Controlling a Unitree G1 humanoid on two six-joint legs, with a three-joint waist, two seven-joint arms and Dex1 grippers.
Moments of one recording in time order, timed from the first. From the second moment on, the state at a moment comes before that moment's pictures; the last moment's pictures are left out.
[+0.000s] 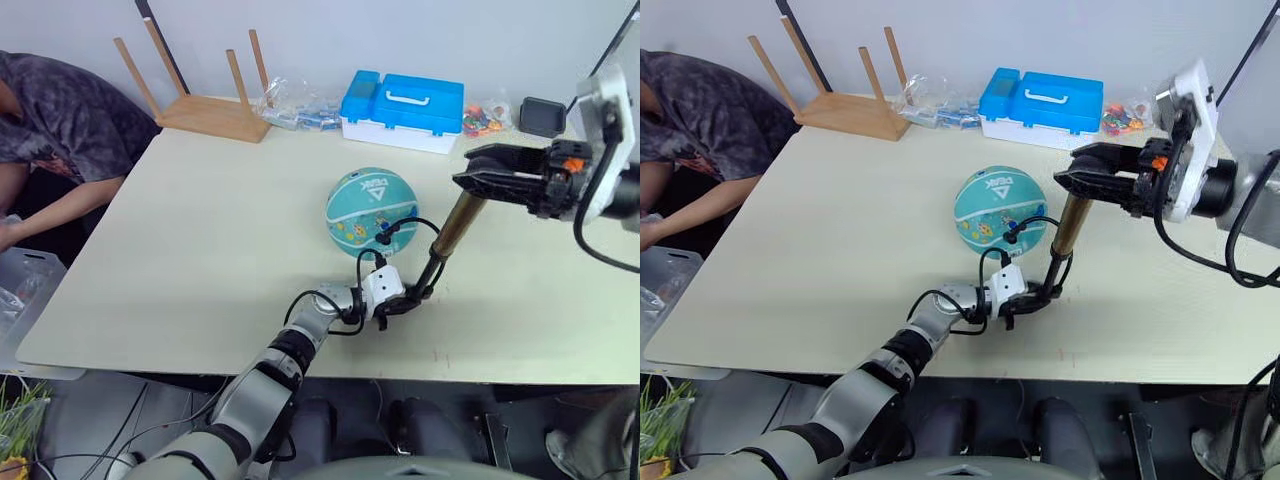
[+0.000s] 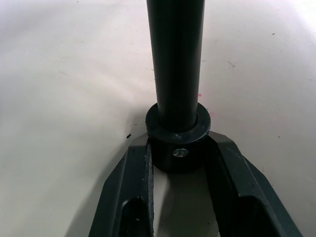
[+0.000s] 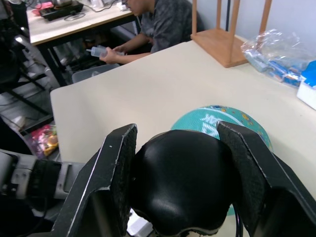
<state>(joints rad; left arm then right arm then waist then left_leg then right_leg) -0.61 0.05 -0.36 0.98 0.11 -0.37 -0.84 -0.62 -0.91 -0.23 -0.39 1.13 1.06 0.62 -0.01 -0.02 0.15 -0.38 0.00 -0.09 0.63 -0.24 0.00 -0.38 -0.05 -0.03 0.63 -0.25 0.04</state>
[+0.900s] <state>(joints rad) -0.59 0.06 -0.36 0.96 0.10 -0.35 -0.83 -0.41 -0.74 0.06 -0.28 0.69 0.71 0.80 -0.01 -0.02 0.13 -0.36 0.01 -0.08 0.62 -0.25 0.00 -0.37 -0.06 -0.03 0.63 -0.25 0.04</state>
